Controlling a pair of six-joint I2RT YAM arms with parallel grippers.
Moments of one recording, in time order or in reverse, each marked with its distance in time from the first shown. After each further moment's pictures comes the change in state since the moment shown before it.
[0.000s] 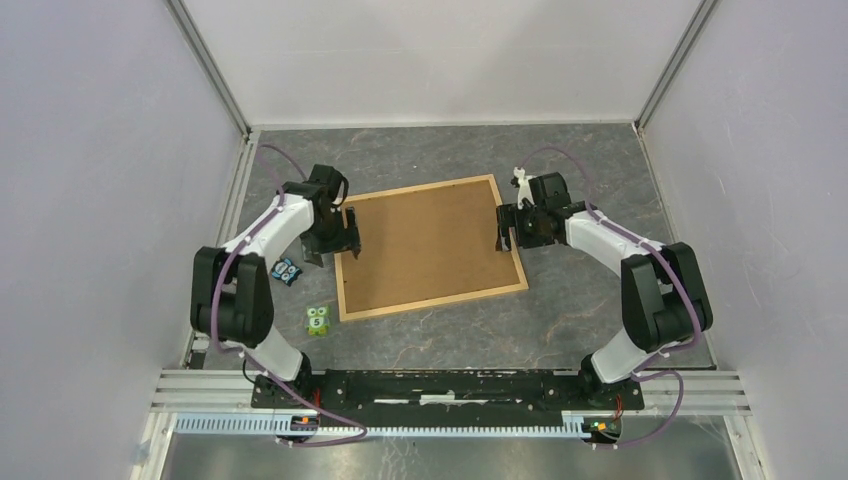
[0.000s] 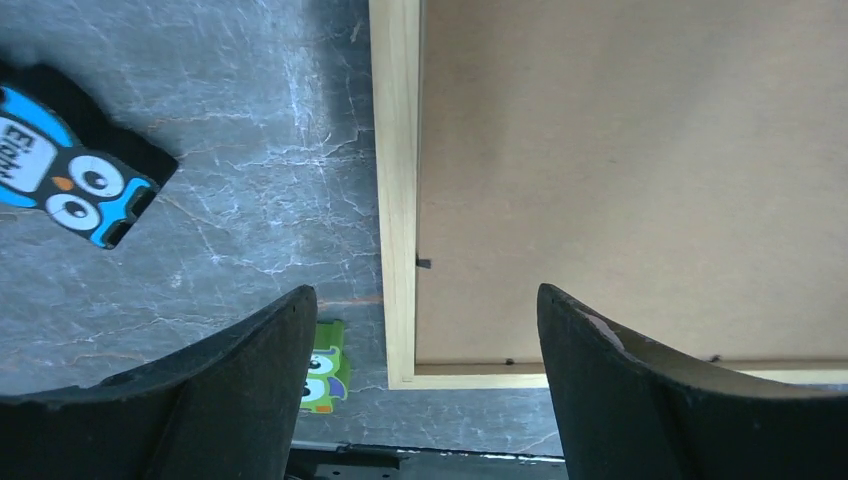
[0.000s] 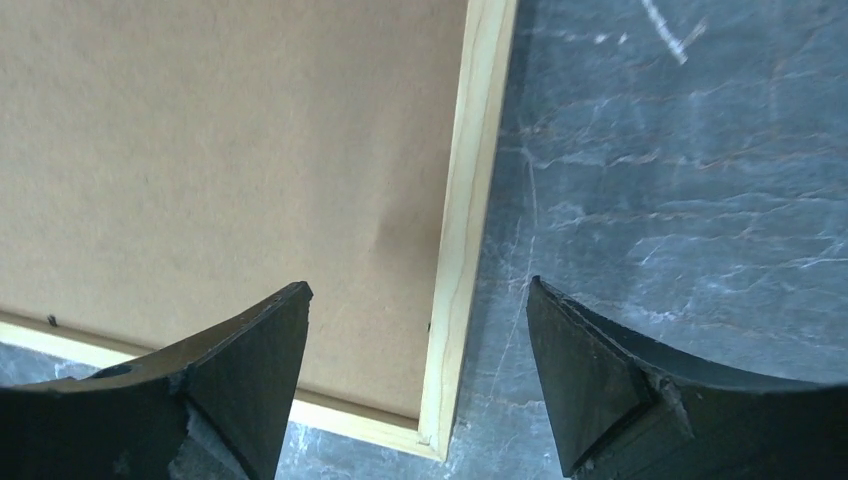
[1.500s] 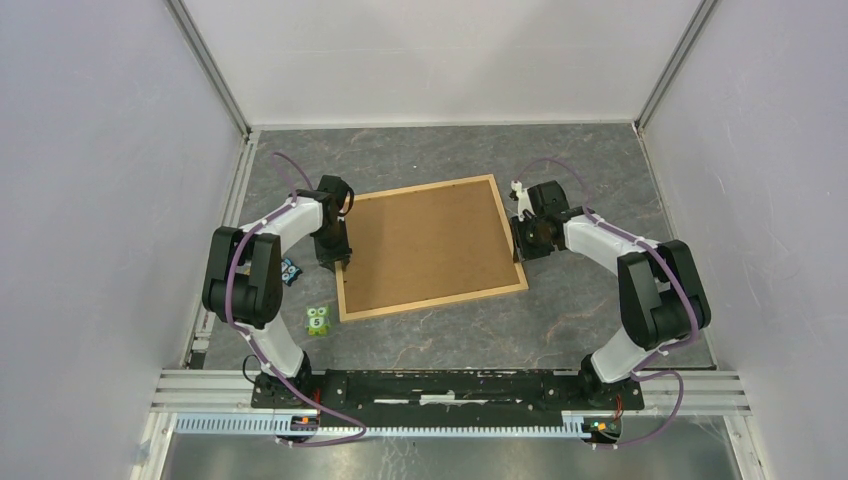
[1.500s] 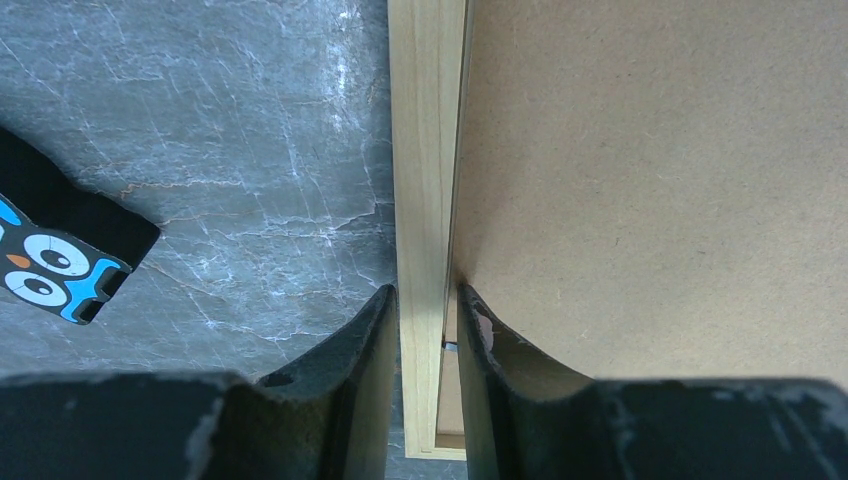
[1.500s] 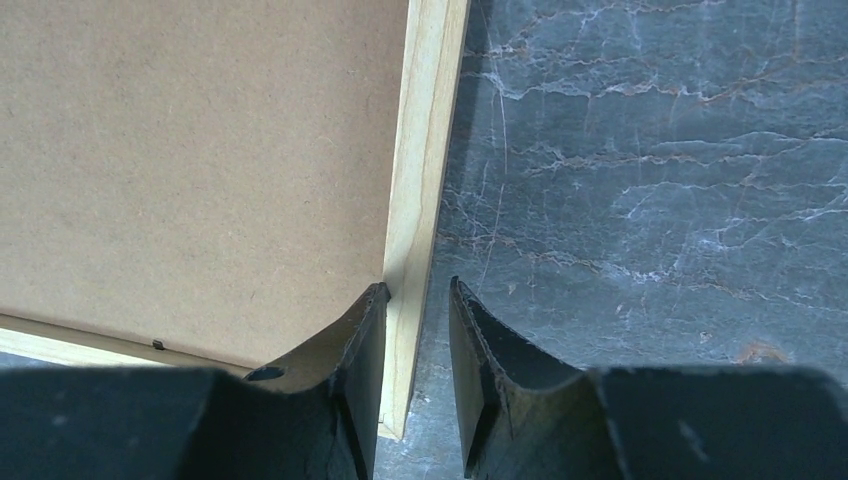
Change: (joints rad) left arm 0.020 0.157 -0.067 0.109 -0.055 0.019; right arm 0.004 0.021 -0.050 -0.053 0.043 -0.083
